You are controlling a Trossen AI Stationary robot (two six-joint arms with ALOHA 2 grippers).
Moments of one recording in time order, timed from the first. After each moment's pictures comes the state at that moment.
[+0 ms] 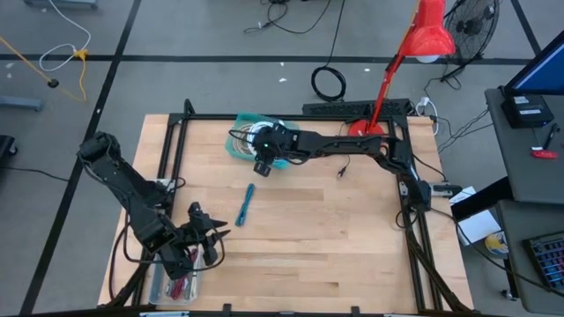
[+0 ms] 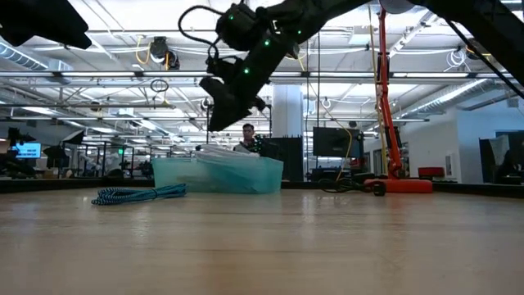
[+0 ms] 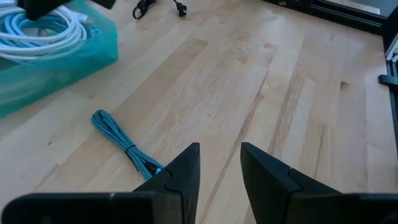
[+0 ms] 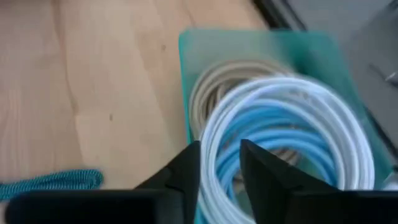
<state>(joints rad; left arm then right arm) -0.89 1.30 0.87 -0.67 -0.90 -1.18 -0.21 2.14 1.79 -0.44 0.21 0.05</state>
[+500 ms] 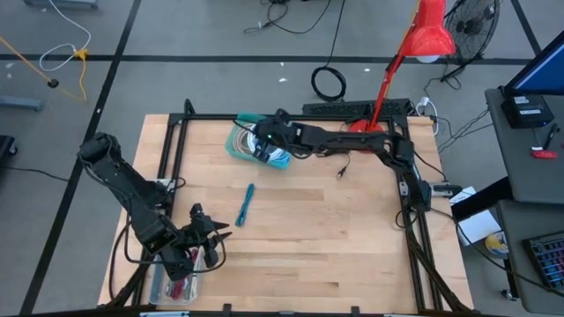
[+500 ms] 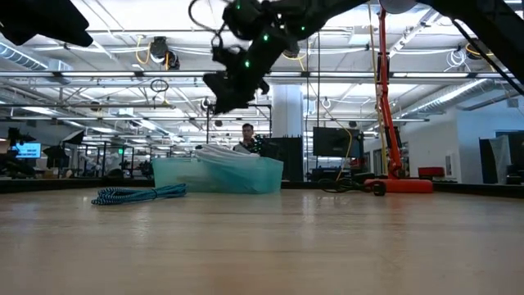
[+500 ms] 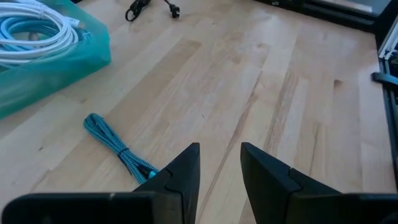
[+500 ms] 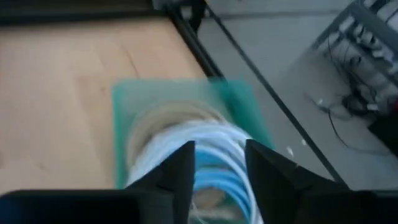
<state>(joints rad) -0.89 1.32 0.87 -0.63 -0.90 -1.13 -0.23 2.10 1.80 -0.31 0.39 -0.04</state>
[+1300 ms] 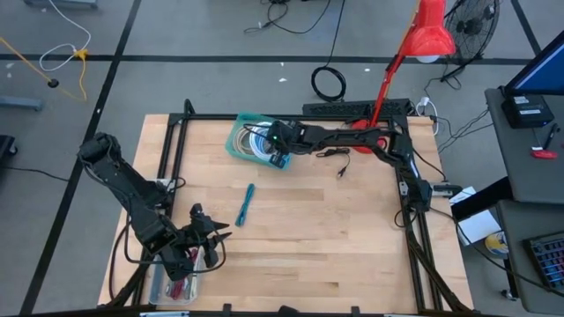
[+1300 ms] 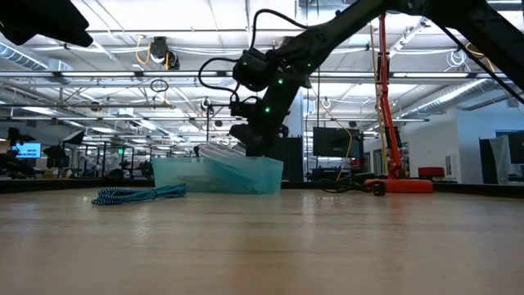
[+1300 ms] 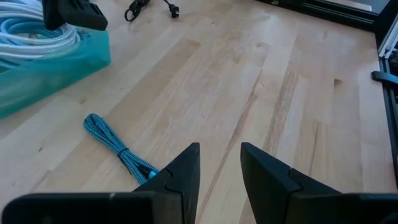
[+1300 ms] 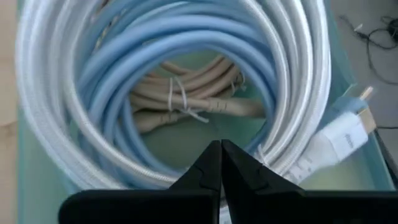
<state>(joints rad) -0.89 1.32 0.87 -0.62 -0.90 -1.13 -0.33 2.14 1.63 -0.41 0.26 0.00</state>
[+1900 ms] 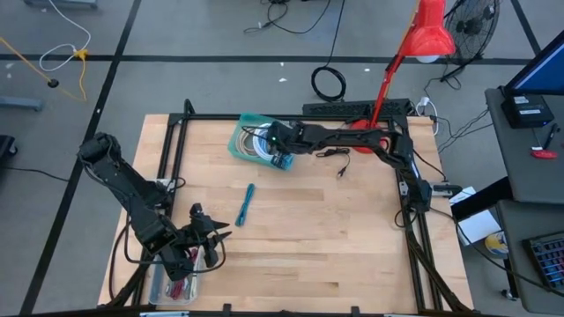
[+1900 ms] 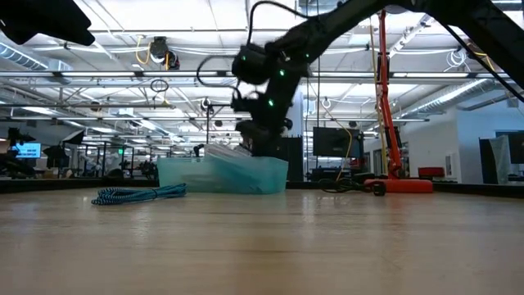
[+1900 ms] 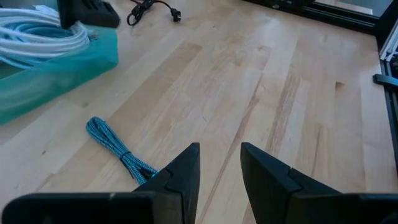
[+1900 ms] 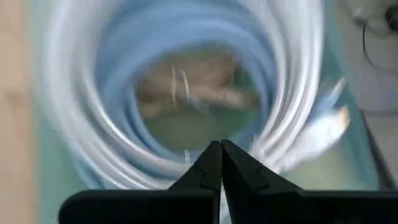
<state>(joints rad) -0.89 1.32 0.87 -0.62 -0.91 -1.12 -0.31 2.13 1.67 -0.56 0.29 0.01</state>
